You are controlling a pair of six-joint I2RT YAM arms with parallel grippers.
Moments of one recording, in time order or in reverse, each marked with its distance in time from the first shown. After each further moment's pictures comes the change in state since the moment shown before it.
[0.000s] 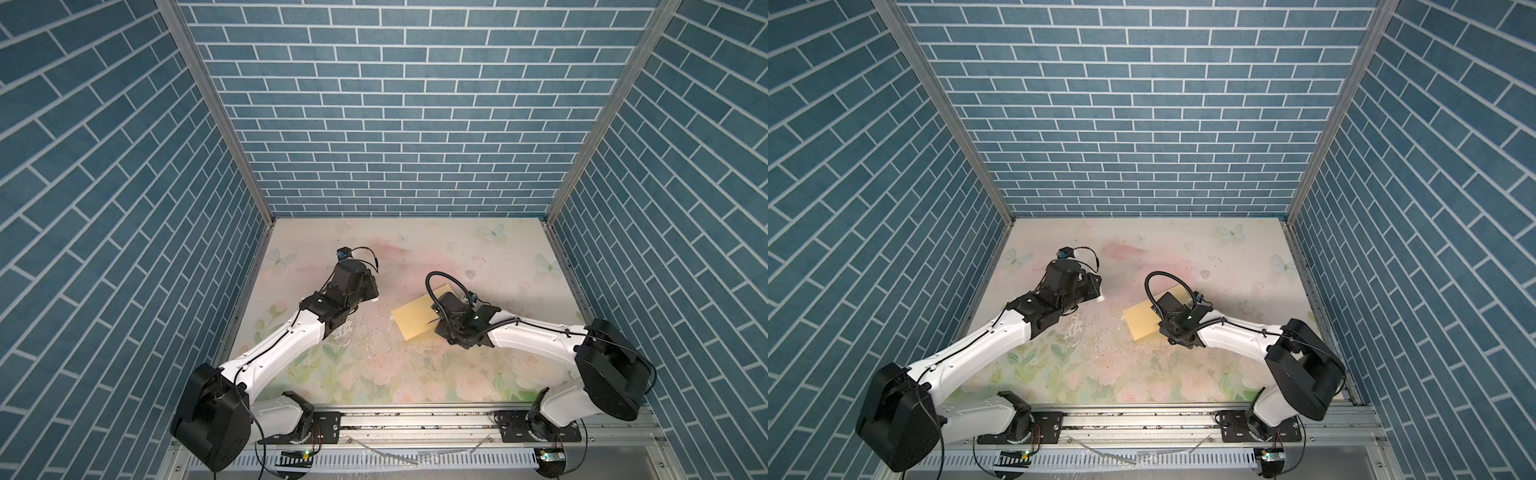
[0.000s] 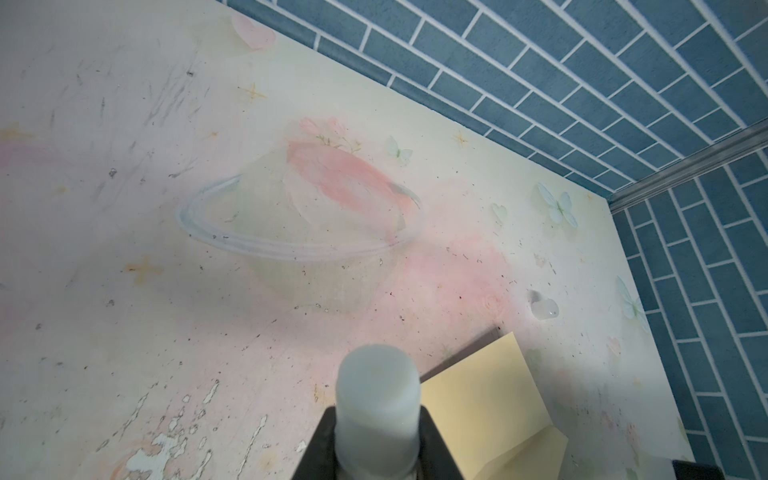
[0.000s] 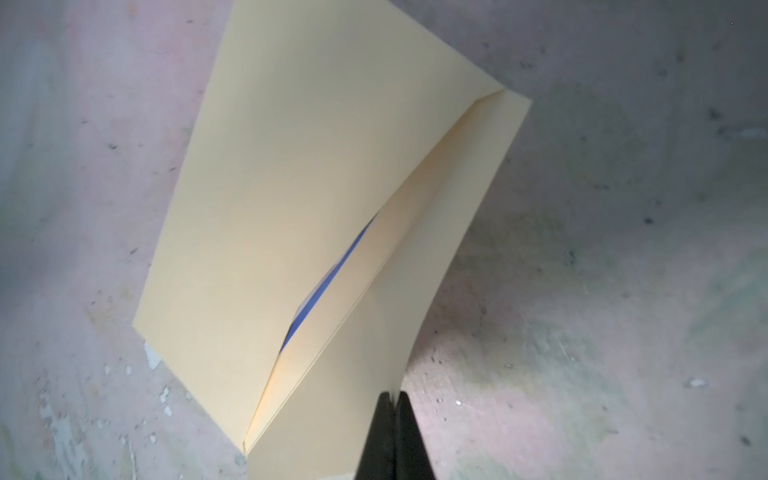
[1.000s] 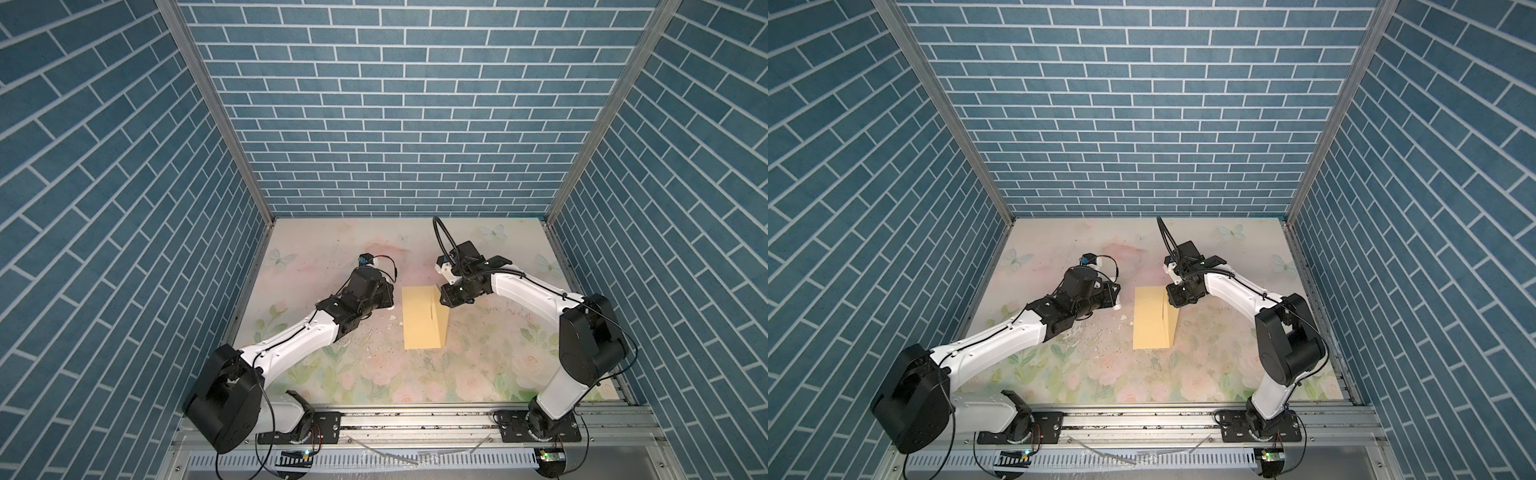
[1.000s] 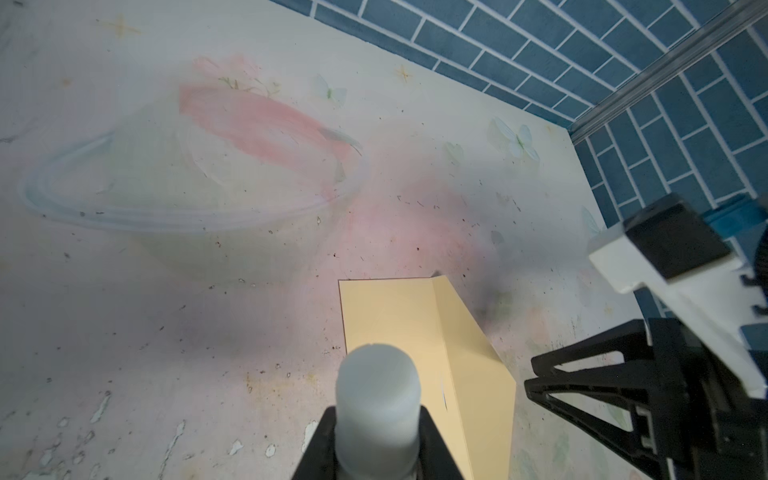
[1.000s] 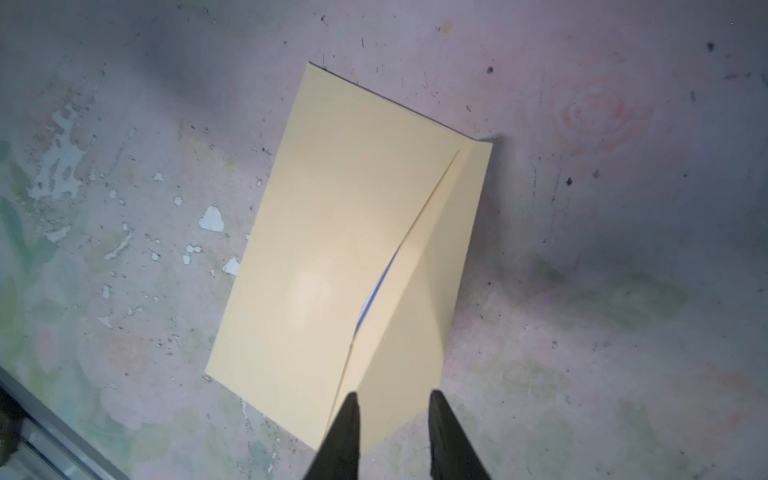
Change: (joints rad) left arm -0.115 0.113 -0.042 0.141 0.058 0.036; right arm -0.300 0.228 0.414 -0.229 -0.419 -1.088
